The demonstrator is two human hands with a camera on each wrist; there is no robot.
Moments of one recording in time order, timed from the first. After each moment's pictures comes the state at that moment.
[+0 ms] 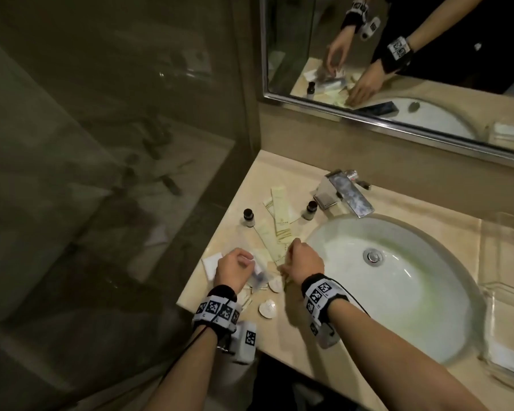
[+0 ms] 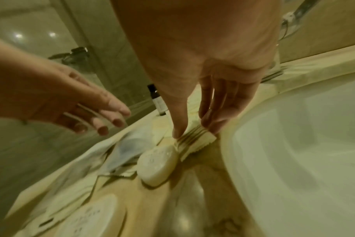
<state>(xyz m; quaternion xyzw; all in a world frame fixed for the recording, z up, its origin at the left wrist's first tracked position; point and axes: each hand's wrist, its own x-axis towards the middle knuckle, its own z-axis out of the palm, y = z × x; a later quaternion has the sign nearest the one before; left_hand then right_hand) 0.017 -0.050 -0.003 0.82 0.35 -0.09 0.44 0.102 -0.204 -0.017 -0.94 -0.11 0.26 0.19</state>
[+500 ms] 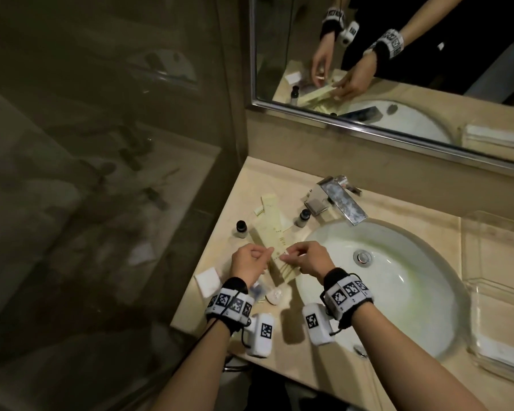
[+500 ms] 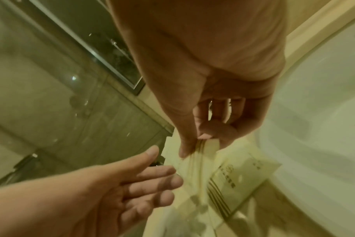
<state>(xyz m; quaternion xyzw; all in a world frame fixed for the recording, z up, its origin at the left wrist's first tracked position) 0.073 -0.061 0.014 0.73 0.33 -0.13 0.59 0.138 -0.215 0.006 -0.82 0.05 0.35 0.45</state>
